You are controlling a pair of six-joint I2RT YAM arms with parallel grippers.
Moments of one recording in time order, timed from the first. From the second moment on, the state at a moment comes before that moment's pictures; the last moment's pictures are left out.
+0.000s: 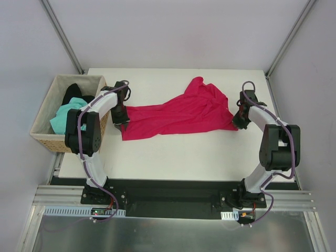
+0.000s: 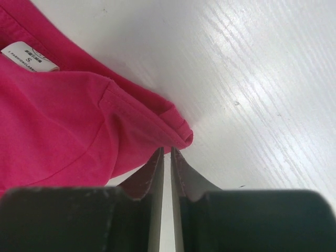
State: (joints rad) left arm -0.16 1.88 1.39 -1.01 -0.06 -0.43; right arm 0.01 1.70 1.10 -0.58 0.19 0.63
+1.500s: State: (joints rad) left arm -0.16 1.86 1.40 -1.04 -0.08 -0.44; right arm 0.01 1.84 1.25 -0.60 0.17 0.60
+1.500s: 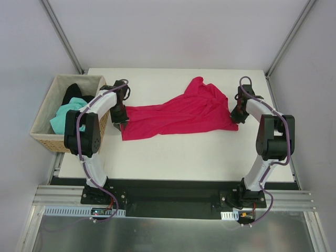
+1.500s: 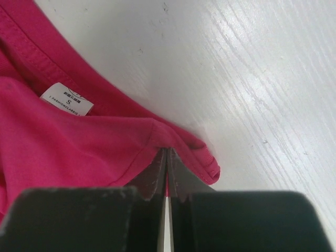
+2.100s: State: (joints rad) left arm -0.16 1.86 1.43 -1.05 -0.08 -0.44; right arm -0.01 1.80 1.25 -0.61 0.23 0.60
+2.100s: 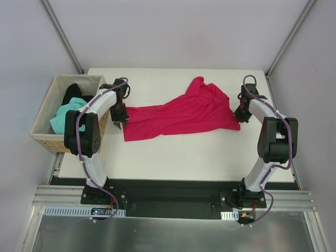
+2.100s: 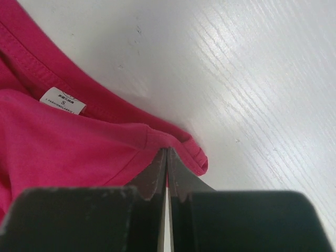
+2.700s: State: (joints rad) left arm -0.16 1.93 1.38 -0.98 -0.06 -0.44; right arm -0.01 1.79 1.25 -0.62 0.23 0.59
